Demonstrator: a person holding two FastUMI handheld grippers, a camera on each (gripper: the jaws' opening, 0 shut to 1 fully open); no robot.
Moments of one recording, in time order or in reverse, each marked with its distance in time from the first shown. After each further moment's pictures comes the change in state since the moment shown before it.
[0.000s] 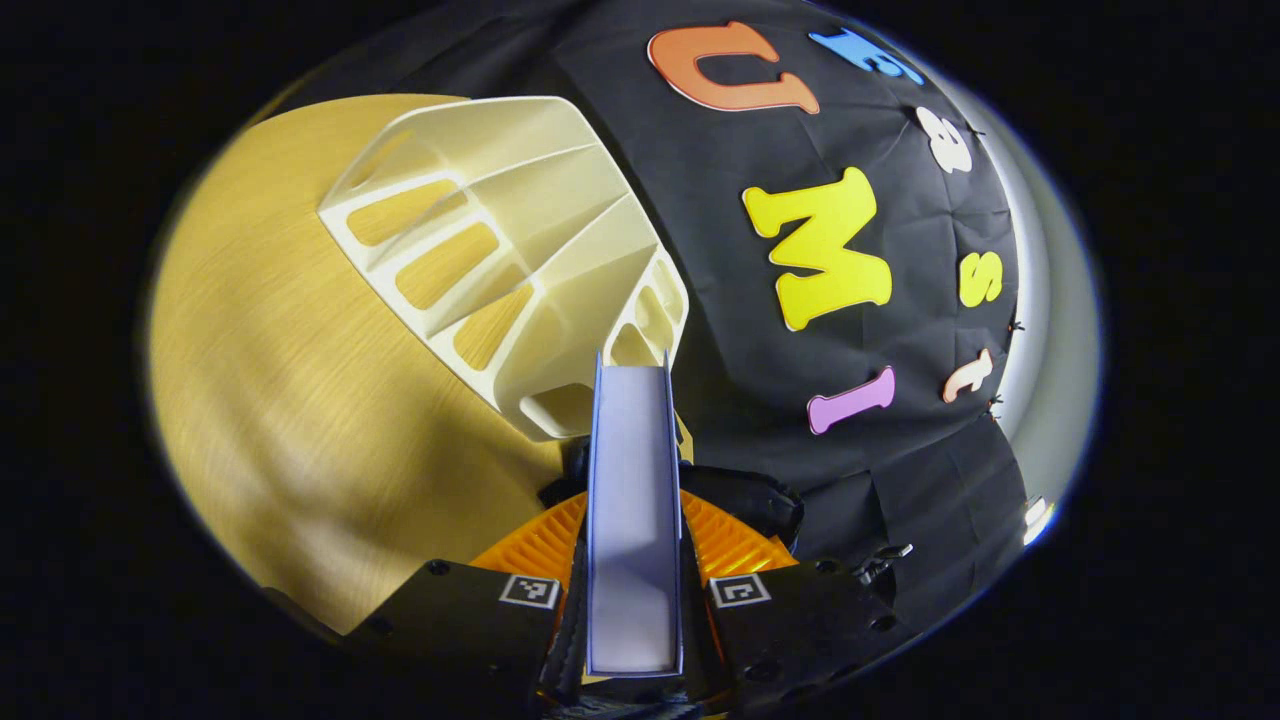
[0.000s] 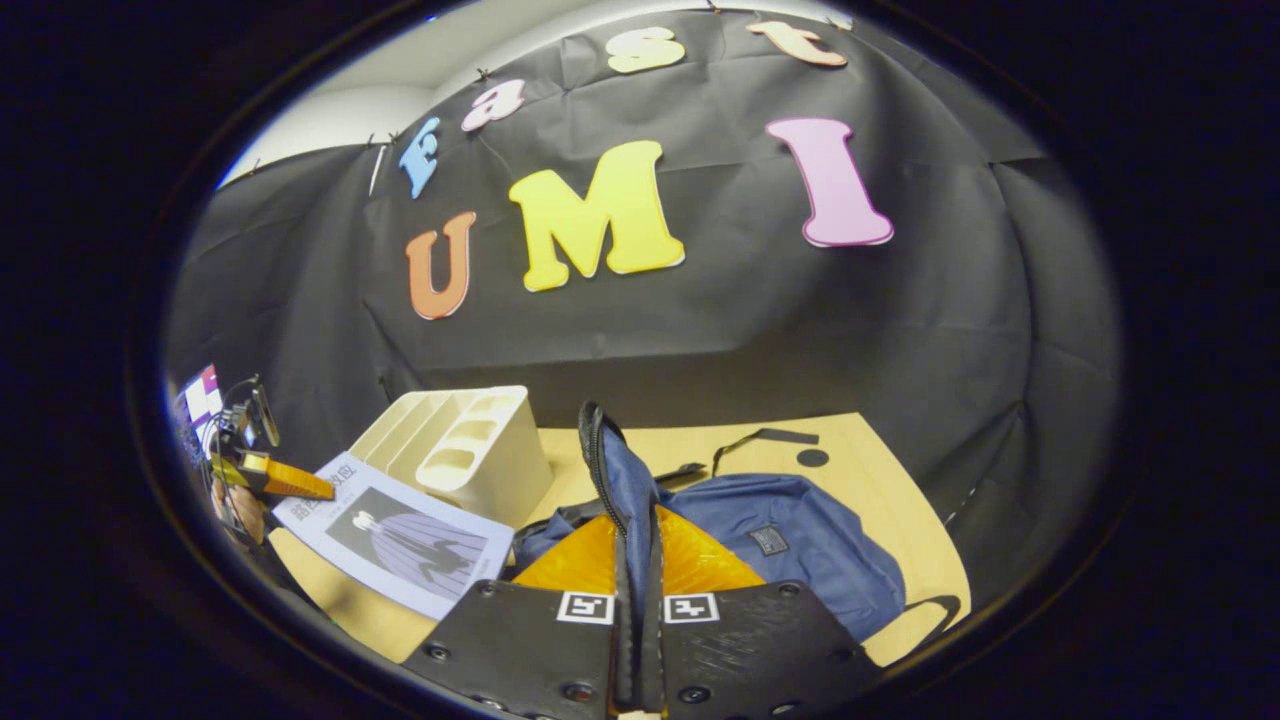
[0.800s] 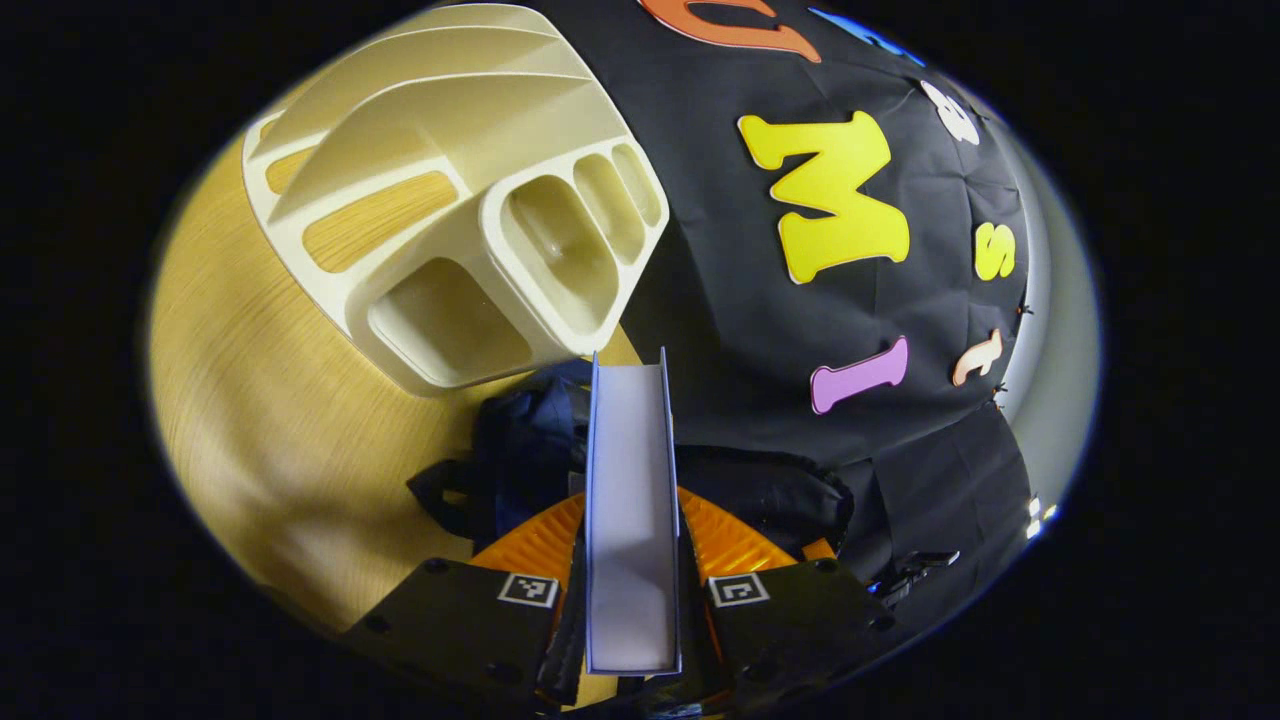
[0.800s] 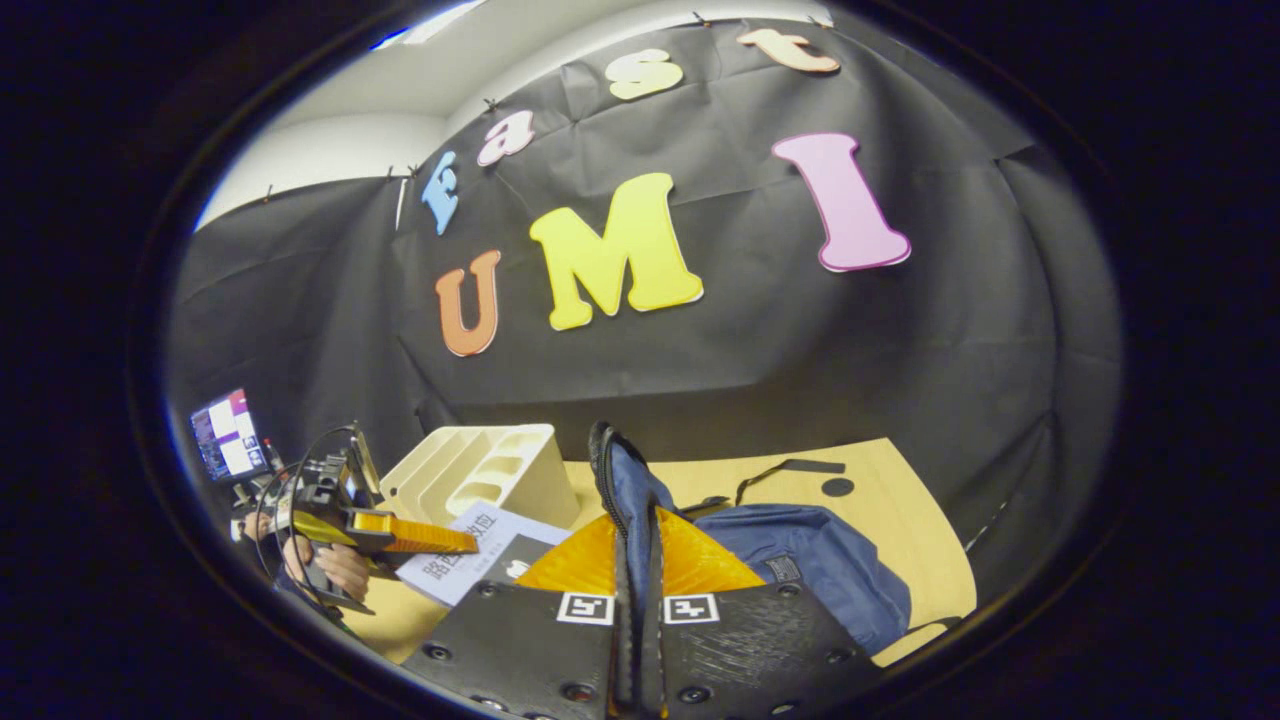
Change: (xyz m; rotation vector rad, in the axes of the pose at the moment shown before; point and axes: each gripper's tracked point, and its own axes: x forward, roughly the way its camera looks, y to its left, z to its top) left arm 0.132 -0.024 -0.065 0.058 0.023 -0.023; right arm -0.003 -0.008 0.021 0.034 -0.078 0.122
